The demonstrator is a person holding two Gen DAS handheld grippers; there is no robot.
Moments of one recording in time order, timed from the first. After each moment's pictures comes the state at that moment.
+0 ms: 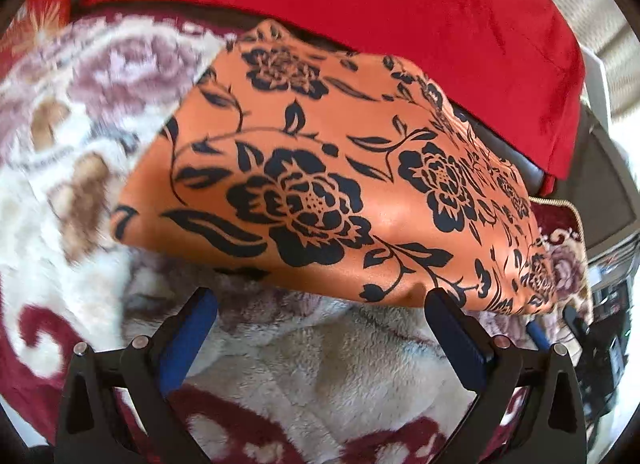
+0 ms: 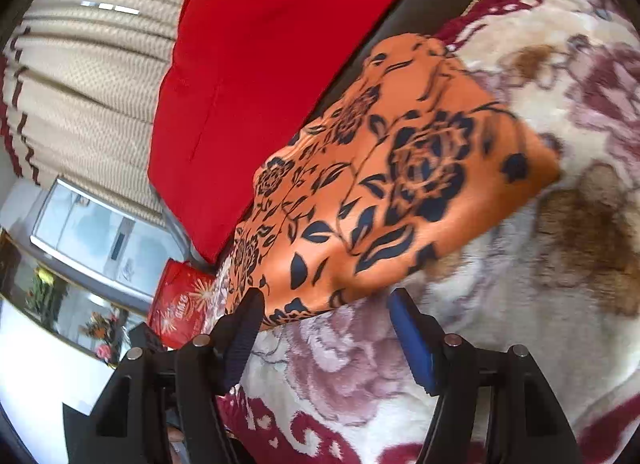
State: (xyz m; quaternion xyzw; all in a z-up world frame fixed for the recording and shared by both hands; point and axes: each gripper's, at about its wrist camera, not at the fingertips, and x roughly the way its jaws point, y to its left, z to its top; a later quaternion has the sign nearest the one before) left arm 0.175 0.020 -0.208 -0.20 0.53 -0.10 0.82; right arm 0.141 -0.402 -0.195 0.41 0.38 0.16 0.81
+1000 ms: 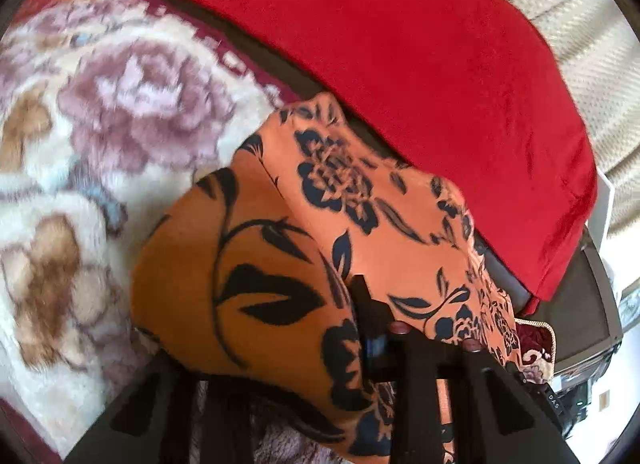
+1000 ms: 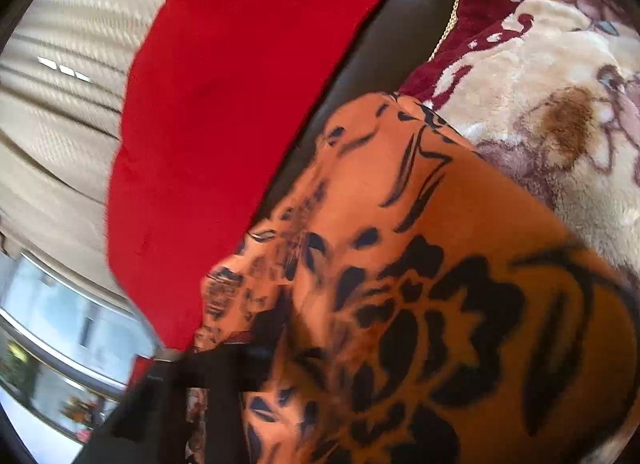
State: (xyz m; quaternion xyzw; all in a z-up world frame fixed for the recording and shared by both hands) left arm 0.241 0.036 -0.222 -0.33 0.41 -0.06 0.85; right arm 0.228 -0.413 -0.208 0.44 0.31 0.03 0.84
